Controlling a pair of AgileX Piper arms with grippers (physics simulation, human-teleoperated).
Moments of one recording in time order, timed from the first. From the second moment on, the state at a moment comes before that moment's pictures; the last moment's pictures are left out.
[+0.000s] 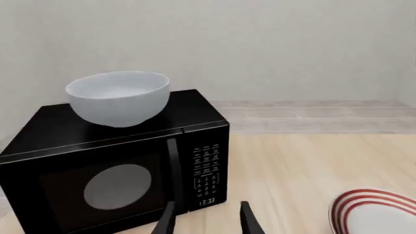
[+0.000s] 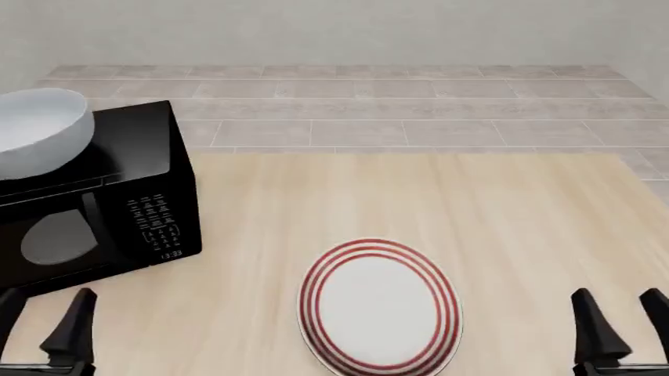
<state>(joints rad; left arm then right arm) 0.00 0.01 0.00 0.00 0.01 0.00 0.00 0.00 0.00 0.00</state>
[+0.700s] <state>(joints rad) 0.01 0.13 -0.05 -0.03 -0.02 0.00 0.01 -0.01 0.00 0.00</state>
